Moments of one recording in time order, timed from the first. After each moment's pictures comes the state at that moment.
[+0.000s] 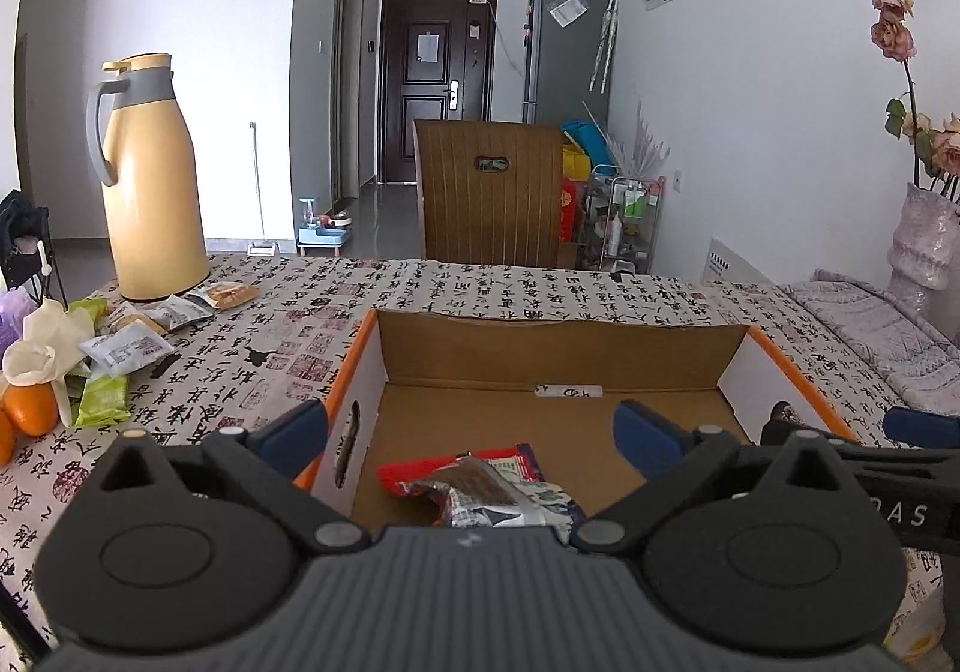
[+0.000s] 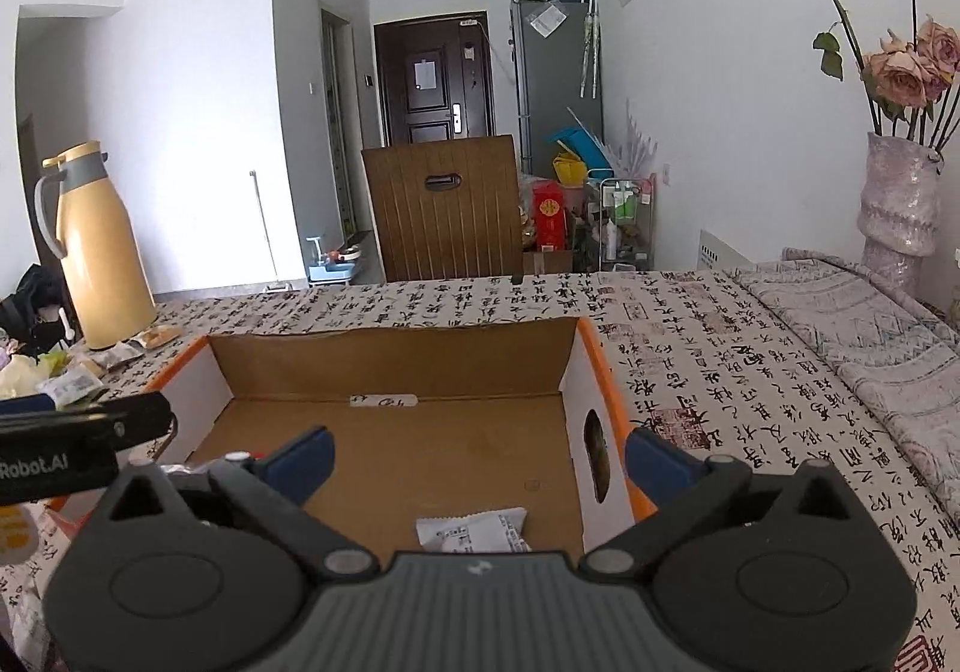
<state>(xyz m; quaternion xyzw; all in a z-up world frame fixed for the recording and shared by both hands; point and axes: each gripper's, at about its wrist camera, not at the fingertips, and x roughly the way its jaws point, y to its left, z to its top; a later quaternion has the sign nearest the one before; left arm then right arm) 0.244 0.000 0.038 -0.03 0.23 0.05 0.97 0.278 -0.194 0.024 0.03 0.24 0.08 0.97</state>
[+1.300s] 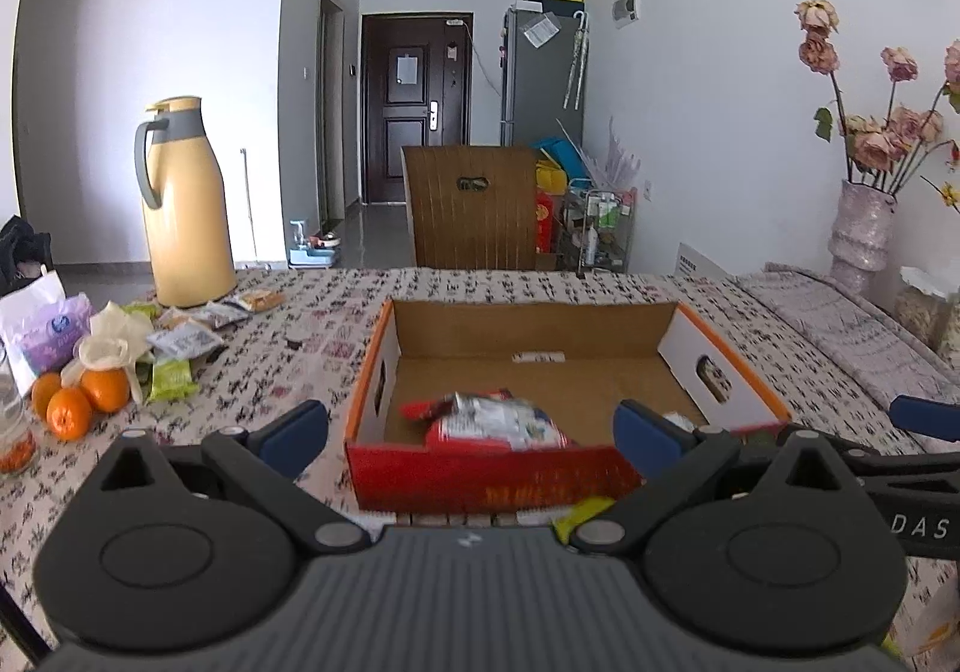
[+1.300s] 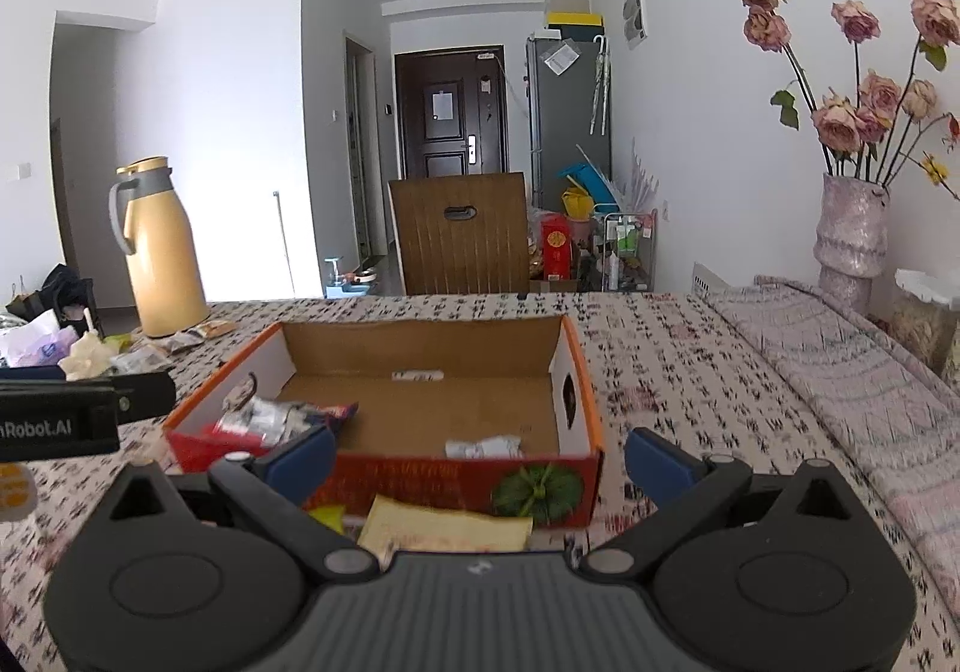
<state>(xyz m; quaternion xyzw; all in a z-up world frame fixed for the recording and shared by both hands) 0.116 -0.006 0.063 -0.02 0.21 0.03 0.98 0.139 -0.212 0.051 0.01 0.21 0.09 0.97</state>
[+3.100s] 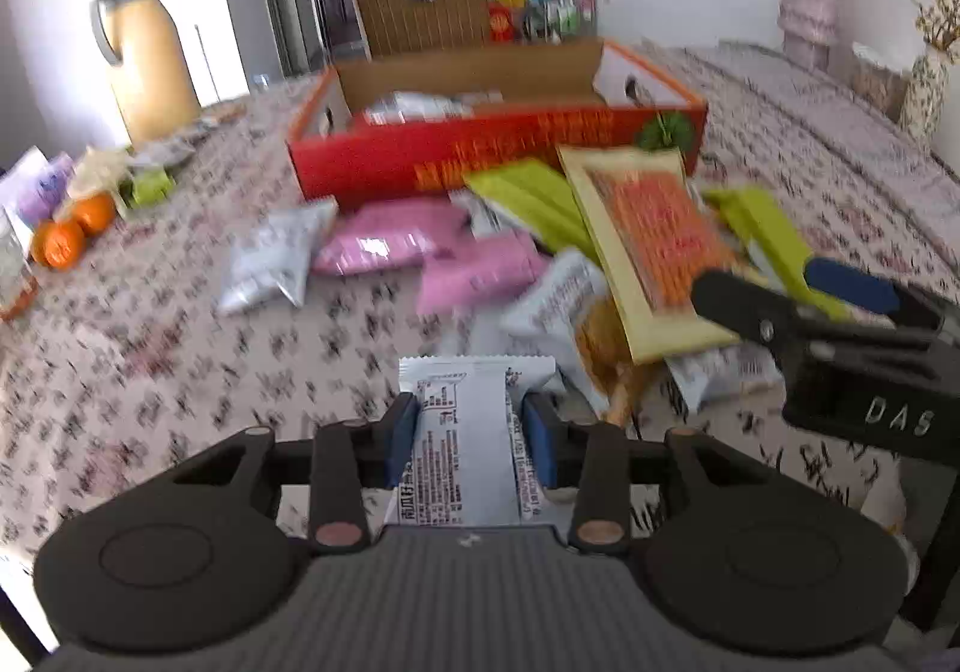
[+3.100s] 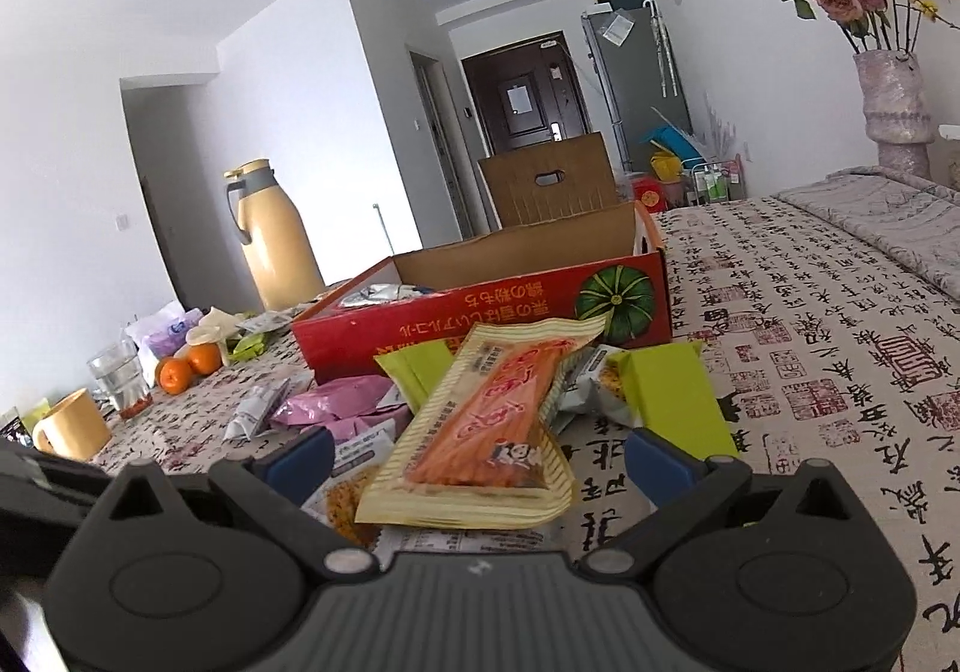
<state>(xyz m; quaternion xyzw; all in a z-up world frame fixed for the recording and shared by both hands) 0.033 -0.053 0.001 0.04 0.38 0.01 0.92 0.054 -0.244 -0.033 0.11 0.21 0.20 0.95</state>
